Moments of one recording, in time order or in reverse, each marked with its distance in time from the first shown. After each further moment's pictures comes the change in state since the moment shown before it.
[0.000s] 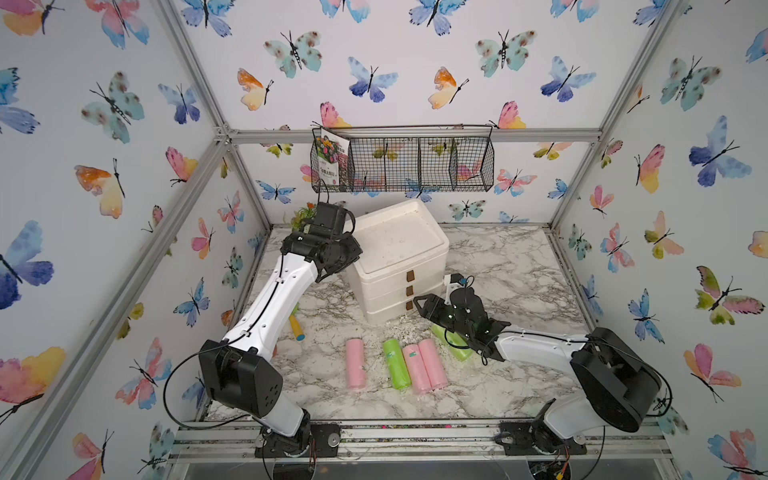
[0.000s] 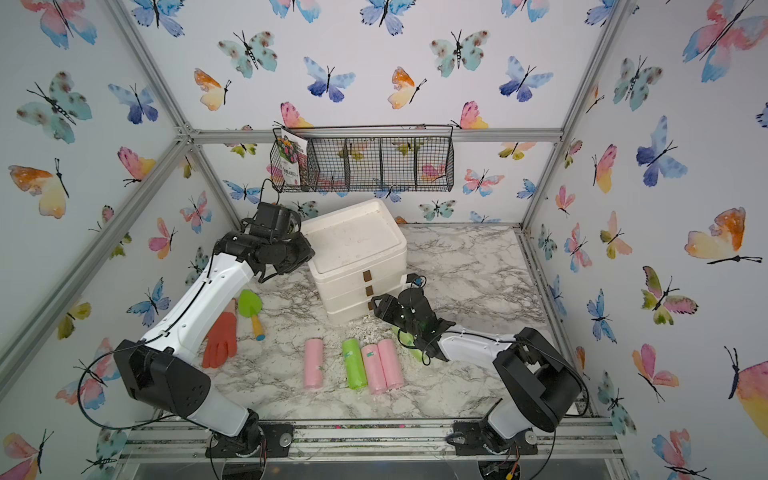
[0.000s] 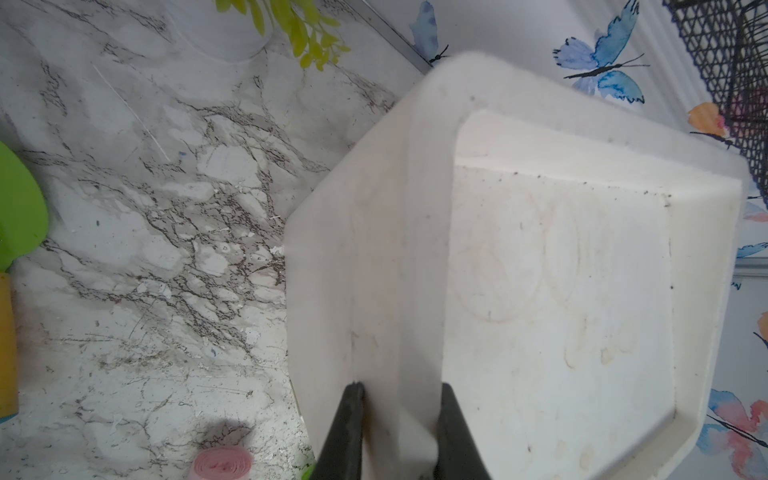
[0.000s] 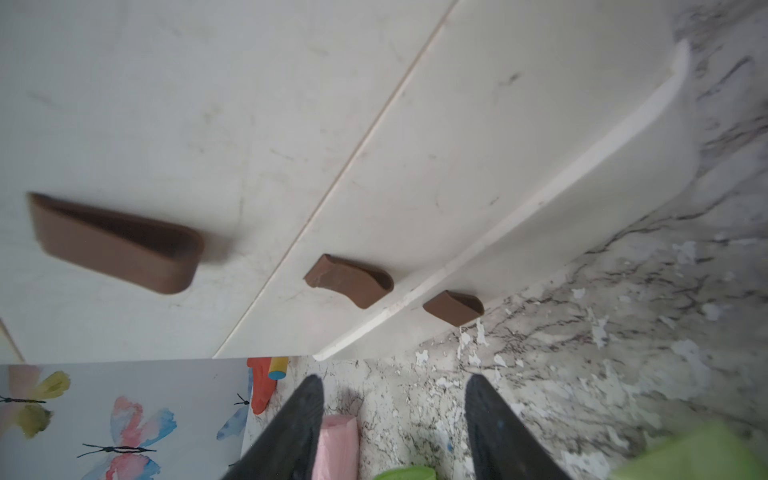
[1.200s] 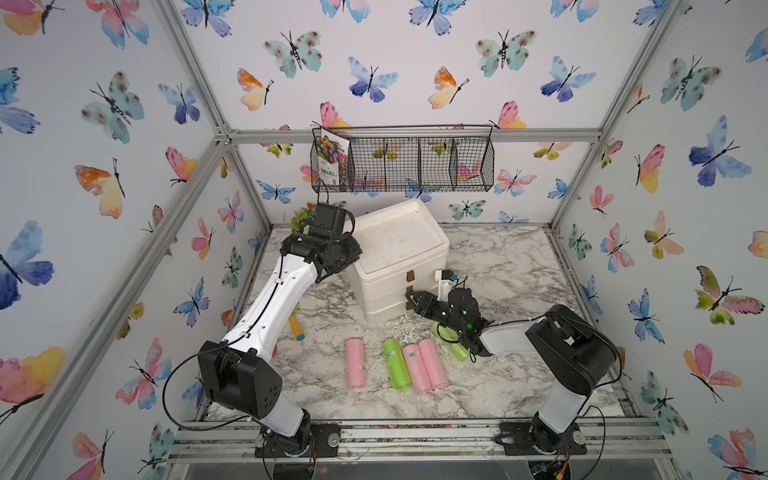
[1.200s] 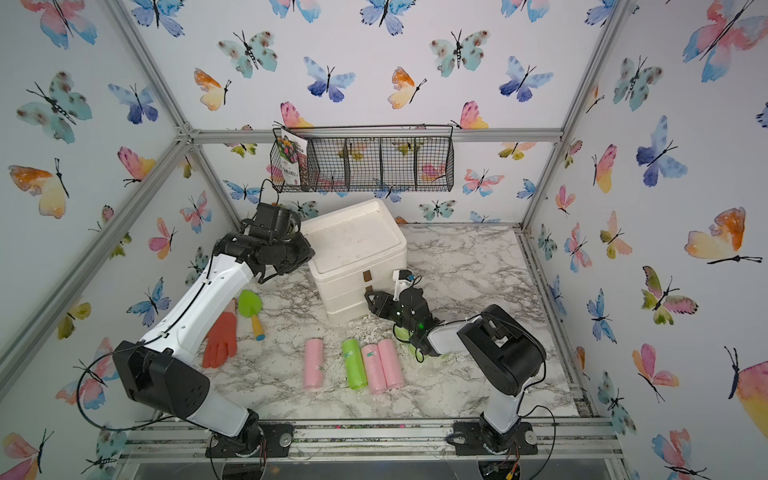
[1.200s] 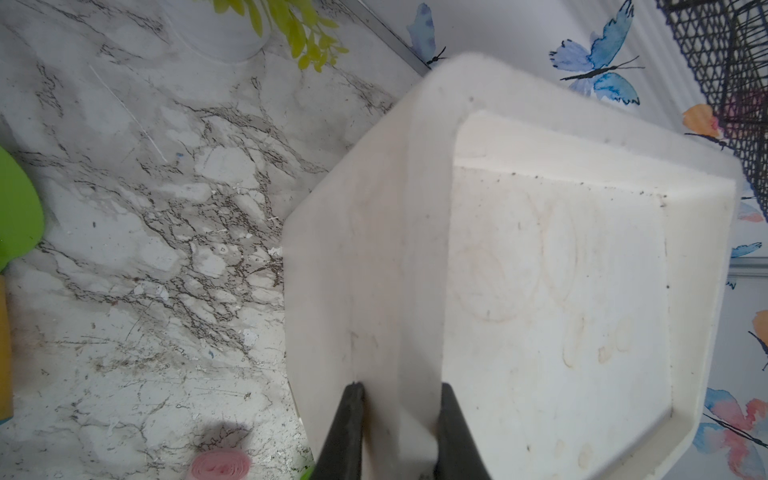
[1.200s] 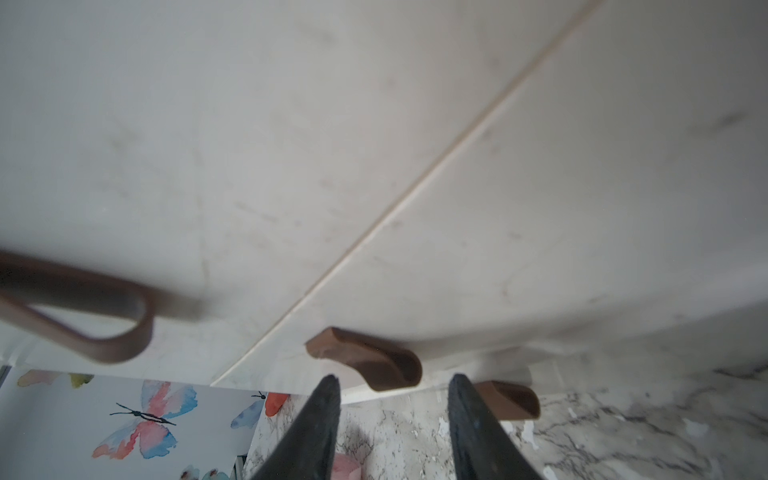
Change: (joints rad) left arm 0.000 -0.007 -0.012 0.013 0.003 0.000; right arm -0.055 0.233 0.003 0.391 -0.123 -0.069
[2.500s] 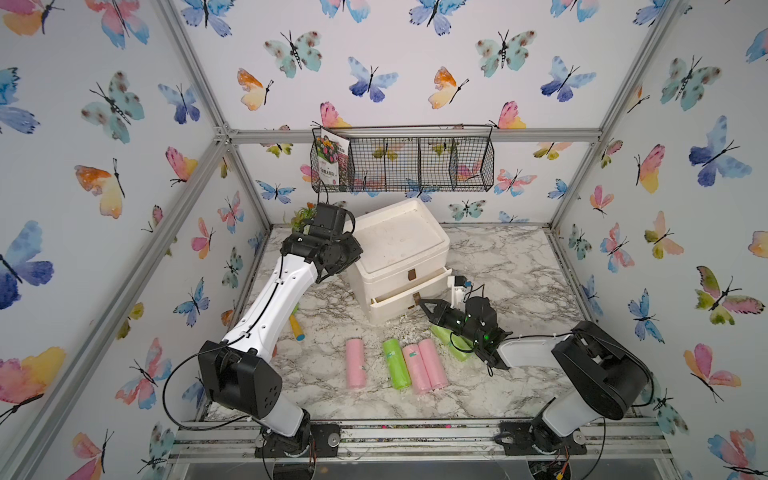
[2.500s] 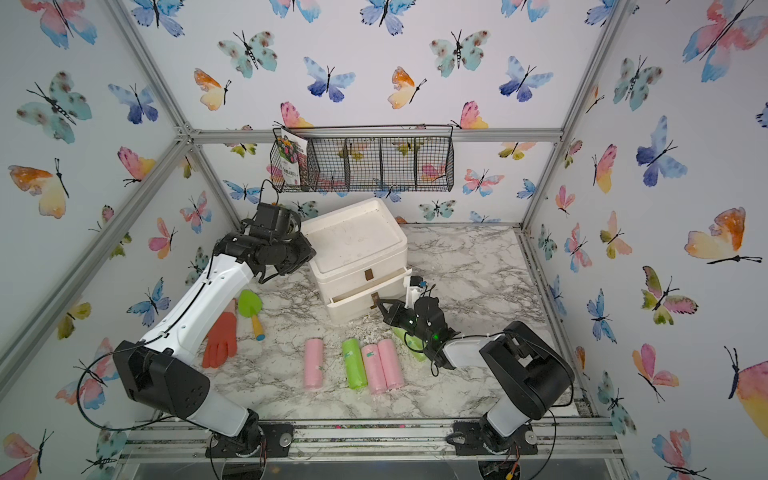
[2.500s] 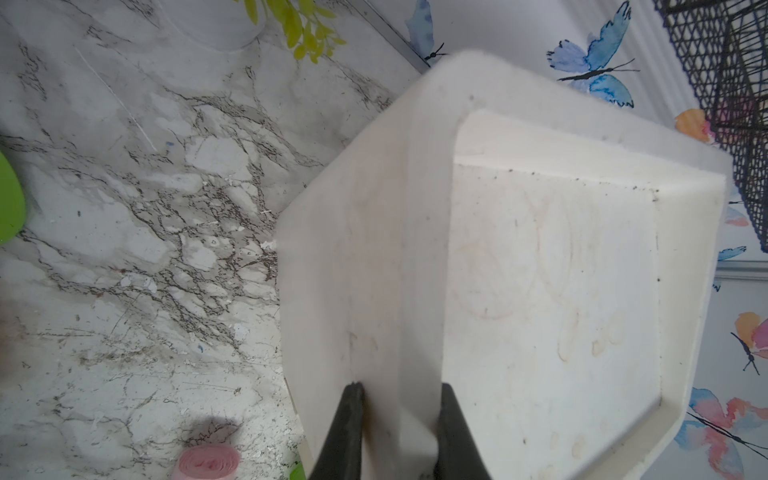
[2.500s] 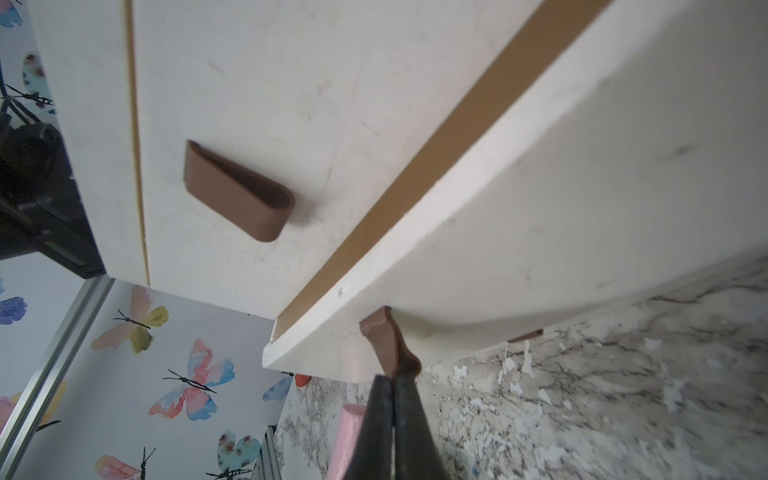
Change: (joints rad) left arm 0.000 0.003 0.000 0.010 0.014 -0.030; right arm -0.013 -0.212 -0.193 0.013 -0.047 0.019
